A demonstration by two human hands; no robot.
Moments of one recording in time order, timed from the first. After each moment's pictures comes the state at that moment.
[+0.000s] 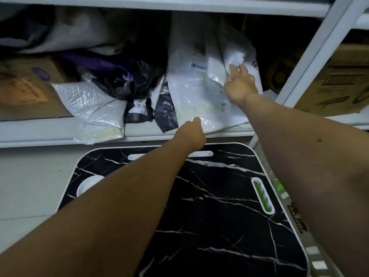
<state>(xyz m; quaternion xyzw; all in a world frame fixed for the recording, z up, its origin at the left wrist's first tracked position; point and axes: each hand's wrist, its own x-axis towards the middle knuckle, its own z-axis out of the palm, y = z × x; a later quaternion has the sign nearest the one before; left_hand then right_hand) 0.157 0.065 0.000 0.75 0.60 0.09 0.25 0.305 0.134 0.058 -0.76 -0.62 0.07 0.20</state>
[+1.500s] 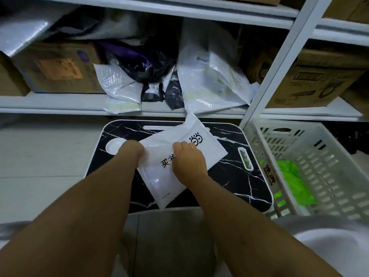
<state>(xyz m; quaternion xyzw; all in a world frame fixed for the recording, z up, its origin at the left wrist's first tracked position) -0.003 -0.074 -0.041 0.47 0.80 0.04 0.36 0.160 -0.145 -0.044 -0.62 -0.77 0.00 0.12</state>
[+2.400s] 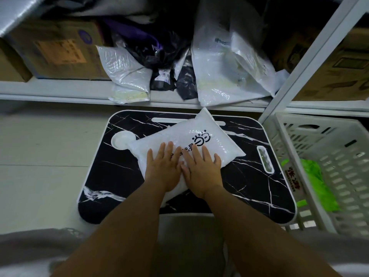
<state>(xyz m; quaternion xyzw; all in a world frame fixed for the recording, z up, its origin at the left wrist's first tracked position) 0.037 -0.104 -0.129 0.77 0.63 -0.07 0.07 0.179 -0.119 -0.120 -0.63 -0.78 0.05 -0.04</state>
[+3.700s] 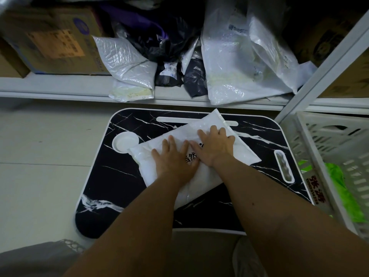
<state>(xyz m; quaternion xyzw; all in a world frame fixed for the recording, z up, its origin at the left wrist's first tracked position) 0.059 -0.061 -0.132 0.71 0.70 -0.02 0.11 0.189 -0.014 -0.119 -0.68 -0.73 0.00 -0.07</state>
